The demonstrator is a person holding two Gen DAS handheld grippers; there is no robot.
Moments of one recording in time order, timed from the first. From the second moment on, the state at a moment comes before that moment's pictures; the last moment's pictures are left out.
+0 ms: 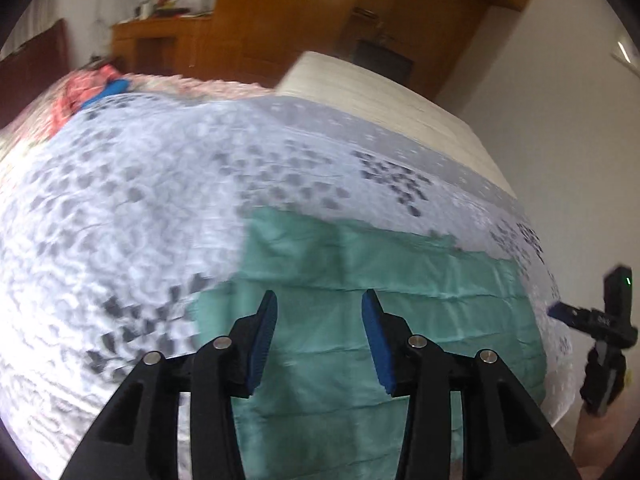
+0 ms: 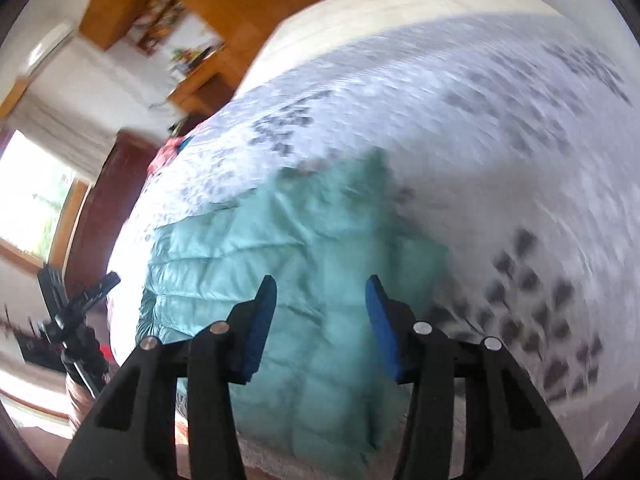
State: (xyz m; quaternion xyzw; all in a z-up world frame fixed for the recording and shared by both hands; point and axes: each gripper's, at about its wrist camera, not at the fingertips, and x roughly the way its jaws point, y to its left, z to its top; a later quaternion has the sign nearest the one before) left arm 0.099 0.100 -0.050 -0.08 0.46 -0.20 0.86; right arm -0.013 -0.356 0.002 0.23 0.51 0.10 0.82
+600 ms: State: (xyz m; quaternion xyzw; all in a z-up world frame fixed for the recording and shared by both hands) left arm 0.129 0.055 -0.134 -0.03 0.53 -0.18 0.83; right arm 0.052 -0.347 -0.091 0.25 0.57 0.09 0.78
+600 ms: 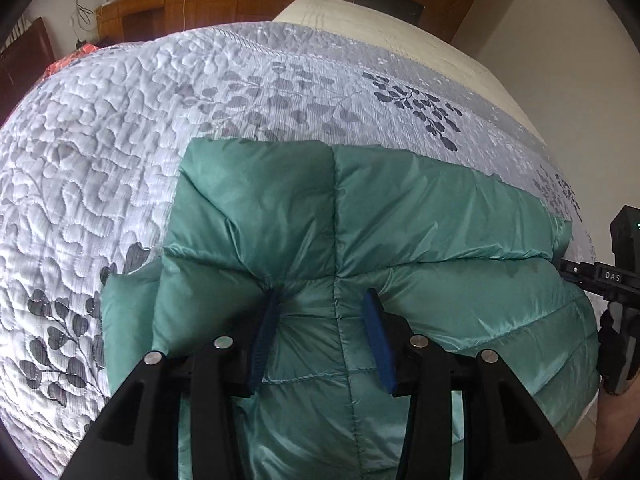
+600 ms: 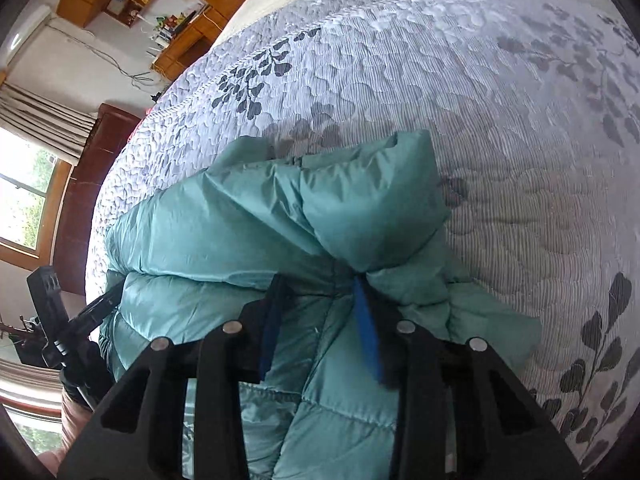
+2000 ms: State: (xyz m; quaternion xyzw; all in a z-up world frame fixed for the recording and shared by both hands) left arm 0.044 0.148 -0.141 -0.18 0.59 -0.19 0.76; right arm -0.046 -0.284 -0.058 0.14 0.63 0.06 0.76
